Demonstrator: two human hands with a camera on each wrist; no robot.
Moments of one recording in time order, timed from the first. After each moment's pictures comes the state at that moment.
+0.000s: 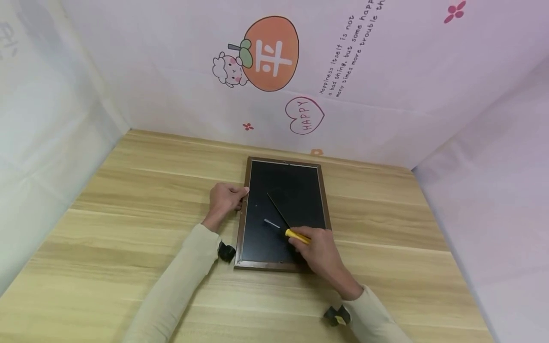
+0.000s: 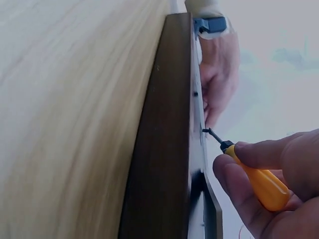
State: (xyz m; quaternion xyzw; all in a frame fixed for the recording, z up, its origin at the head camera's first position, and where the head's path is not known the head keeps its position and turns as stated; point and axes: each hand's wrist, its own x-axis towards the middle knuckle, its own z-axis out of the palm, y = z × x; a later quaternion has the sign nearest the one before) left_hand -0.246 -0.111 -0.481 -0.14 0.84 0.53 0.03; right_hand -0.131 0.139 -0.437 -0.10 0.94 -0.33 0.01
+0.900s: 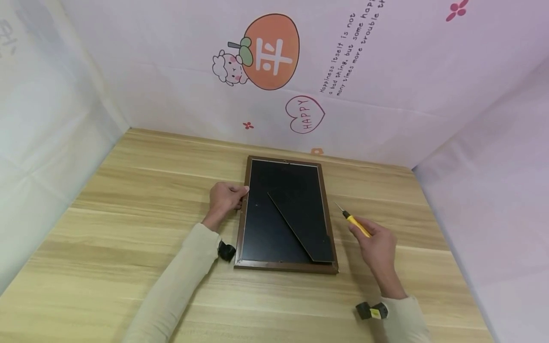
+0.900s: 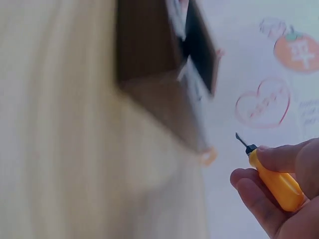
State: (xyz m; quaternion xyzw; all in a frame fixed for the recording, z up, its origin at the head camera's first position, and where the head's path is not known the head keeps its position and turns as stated) left_hand -0.247 -0.112 -0.483 -0.13 0.83 0.53 0.01; right_hand -0.149 0.255 -0.452 0.05 0.93 -0.33 -0.15
